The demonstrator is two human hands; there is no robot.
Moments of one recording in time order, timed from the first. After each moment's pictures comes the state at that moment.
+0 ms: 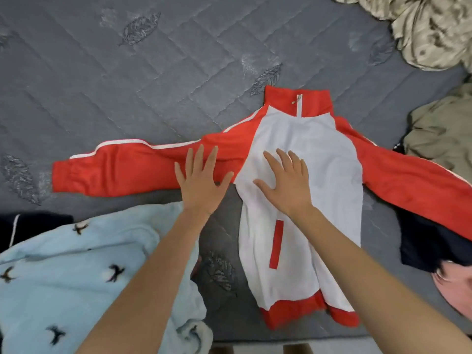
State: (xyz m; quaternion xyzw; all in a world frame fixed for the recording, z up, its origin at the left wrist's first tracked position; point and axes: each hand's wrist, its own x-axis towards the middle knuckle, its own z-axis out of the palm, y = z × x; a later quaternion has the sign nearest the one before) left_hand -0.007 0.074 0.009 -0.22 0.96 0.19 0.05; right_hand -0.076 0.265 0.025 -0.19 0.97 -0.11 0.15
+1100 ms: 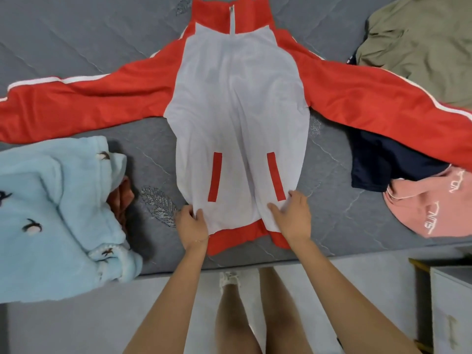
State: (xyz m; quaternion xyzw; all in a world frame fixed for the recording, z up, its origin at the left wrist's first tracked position) left_hand 0.172 0.290 -0.058 -0.50 0.77 0.39 0.10; right_hand 0.100 0.499 -0.044 0.13 0.93 -0.22 0.26
